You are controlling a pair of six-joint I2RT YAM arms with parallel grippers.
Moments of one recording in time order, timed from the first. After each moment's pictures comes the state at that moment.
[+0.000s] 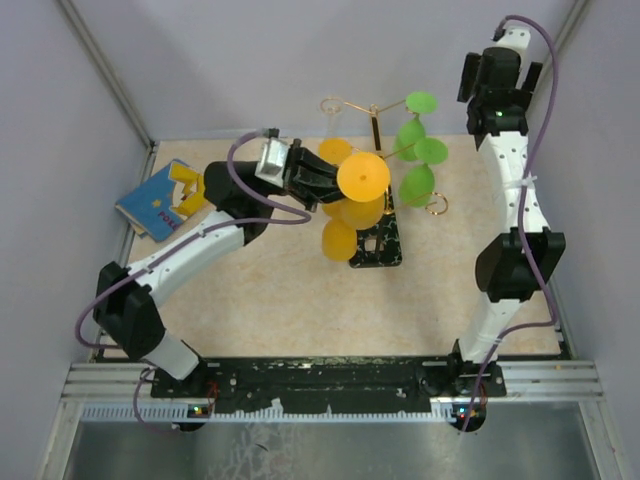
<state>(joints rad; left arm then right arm) -0.69 1.54 1.33 1.10 1.02 -0.44 0.03 1.86 2.04 -0.41 0.49 -0.01</state>
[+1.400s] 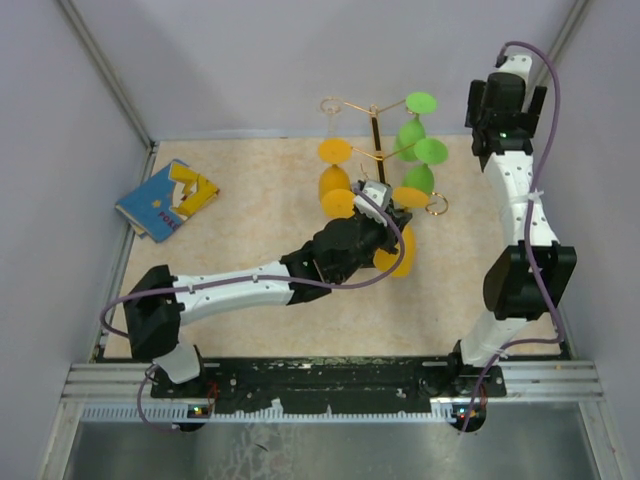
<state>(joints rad) -1.20 1.66 1.29 0.47 -0.42 -0.24 -0.02 1.71 1.76 -0.34 0.50 -0.08</state>
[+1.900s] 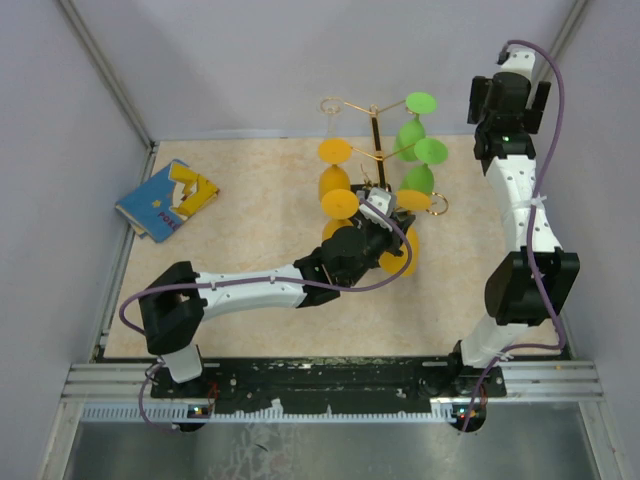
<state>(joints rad) -1.20 1.74 1.24 0.61 -0.48 -0.22 -0.03 1.68 1.71 -0.26 0.48 -0.12</state>
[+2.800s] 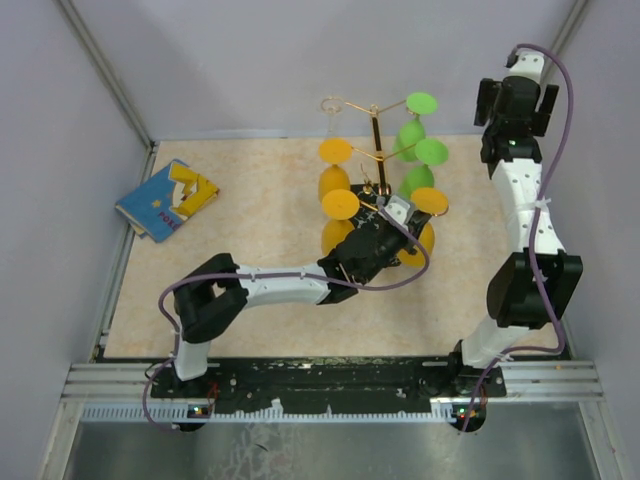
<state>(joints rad) -1.19 1.94 1.31 0.86 -0.37 -0.08 -0.07 1.66 1.66 -0.21 0.43 -0.13</state>
